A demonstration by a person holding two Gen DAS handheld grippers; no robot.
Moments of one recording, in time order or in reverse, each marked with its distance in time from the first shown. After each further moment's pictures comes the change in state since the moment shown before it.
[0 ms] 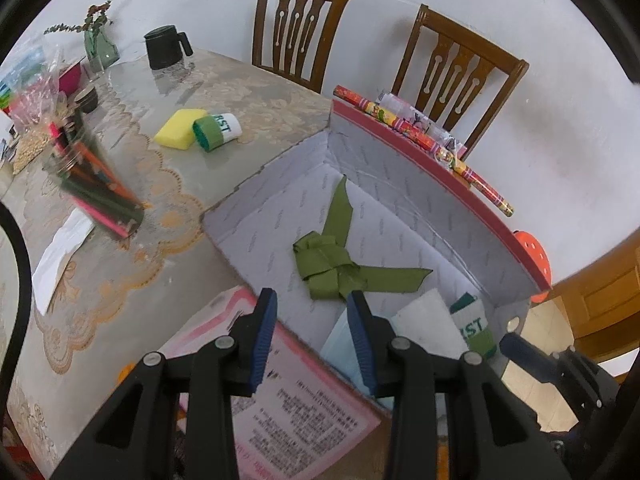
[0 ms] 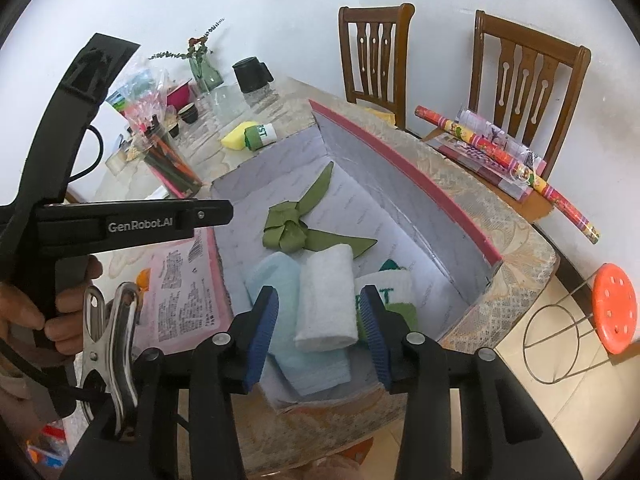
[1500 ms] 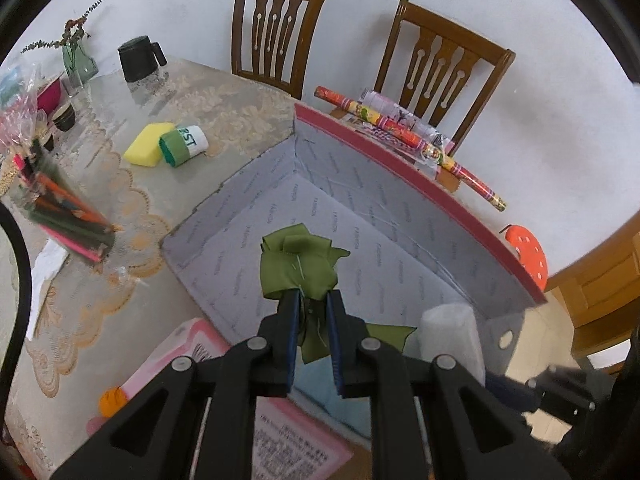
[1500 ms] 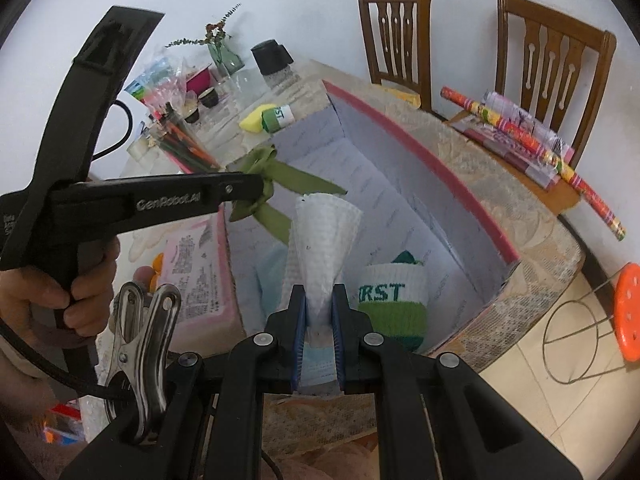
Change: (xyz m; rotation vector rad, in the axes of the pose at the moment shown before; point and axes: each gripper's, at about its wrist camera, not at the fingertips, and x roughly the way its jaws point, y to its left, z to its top) left arm 0.024 -0.027 0.016 0.054 0.000 -0.028; right arm 0.015 -0.022 0.002 -0.010 0.081 0.123
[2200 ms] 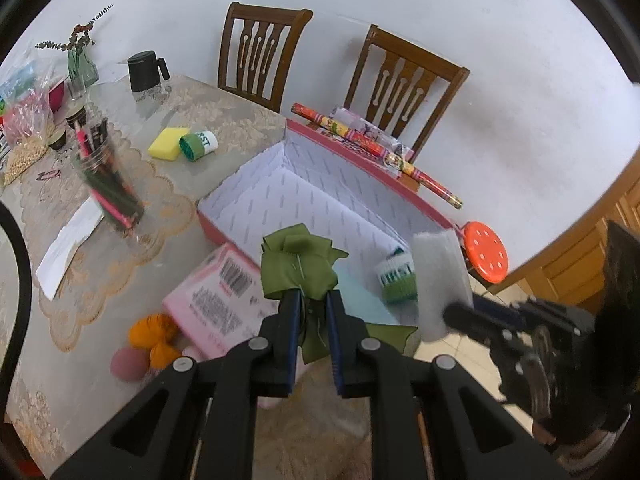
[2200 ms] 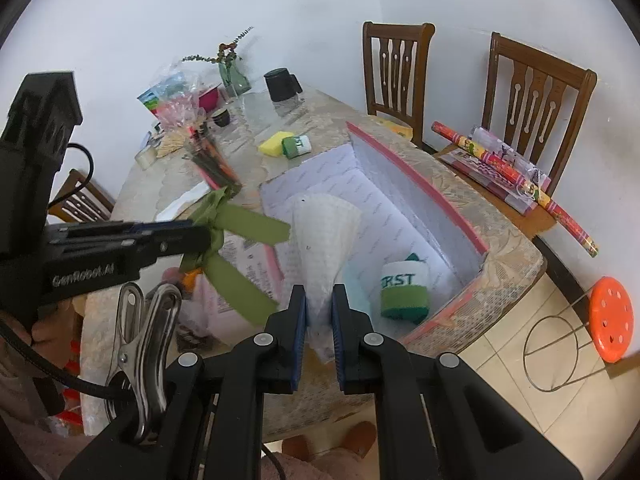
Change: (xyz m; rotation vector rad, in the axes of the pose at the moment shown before) left arm -0.108 0.017 -0.060 0.013 -0.068 -0.105; right arm -0.066 0.050 -0.014 -0.042 -0.097 -0.070
